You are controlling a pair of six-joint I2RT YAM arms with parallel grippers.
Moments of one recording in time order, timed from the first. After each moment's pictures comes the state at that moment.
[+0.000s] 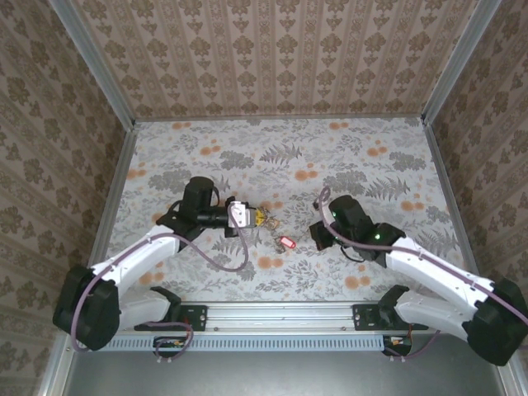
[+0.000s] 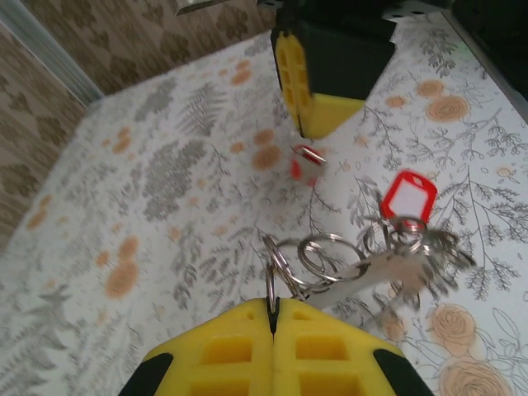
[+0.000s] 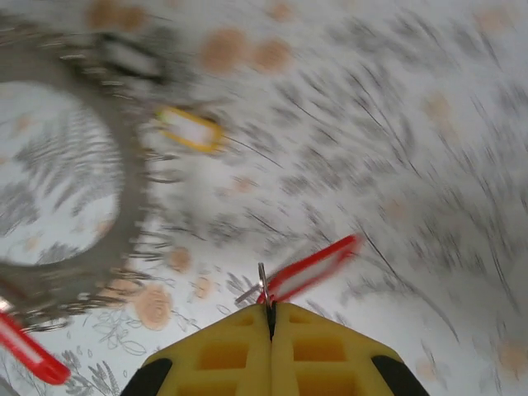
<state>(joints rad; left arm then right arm) -0.56 1.16 0.64 -0.03 0.83 0.87 0.68 0.99 0.62 -0.38 -0.07 0.24</state>
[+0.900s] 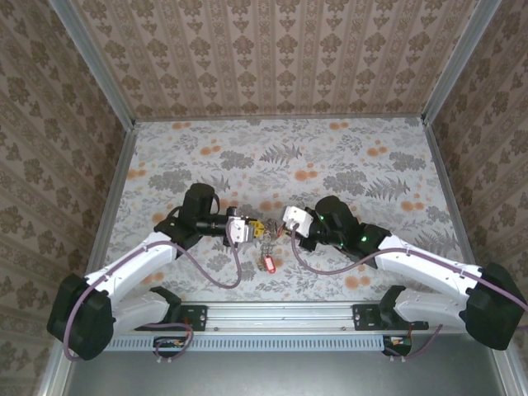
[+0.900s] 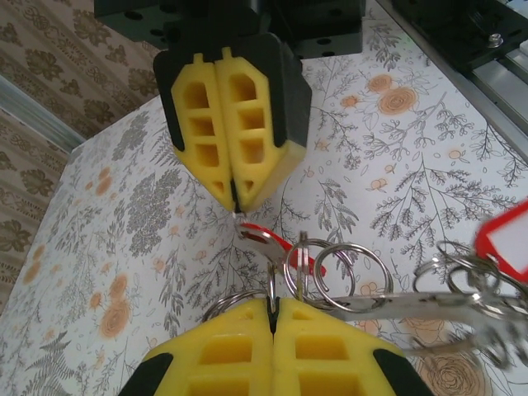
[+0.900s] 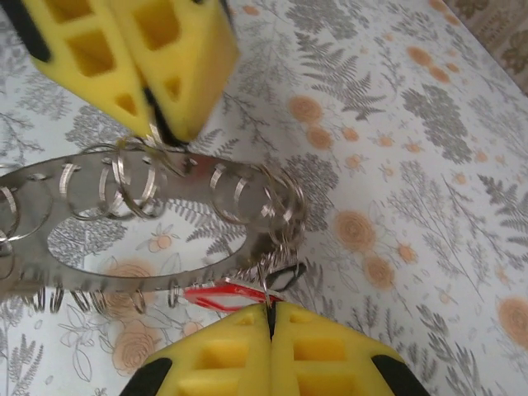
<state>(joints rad) -0.60 1.10 0.61 -0.11 0.85 1.02 0.80 1.11 0.66 -0.12 -0.16 -0.44</state>
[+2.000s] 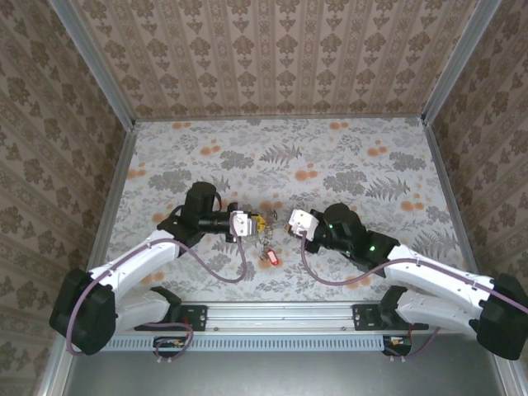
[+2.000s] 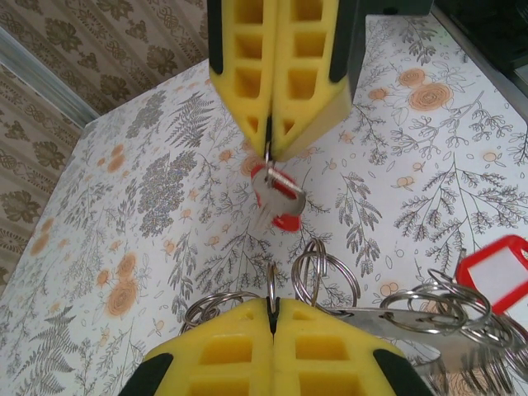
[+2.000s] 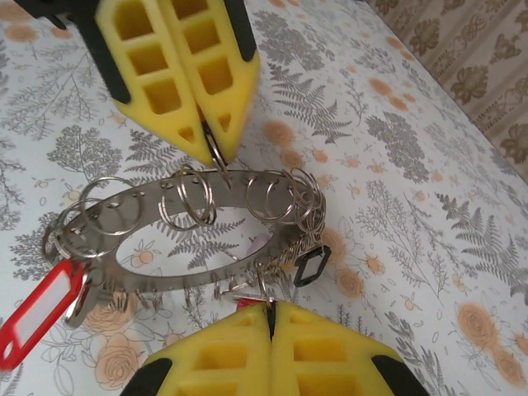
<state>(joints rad) -0.60 1.14 0.61 -0.03 0.80 0.93 0.82 1.02 0.59 -0.04 -0.08 -0.44</state>
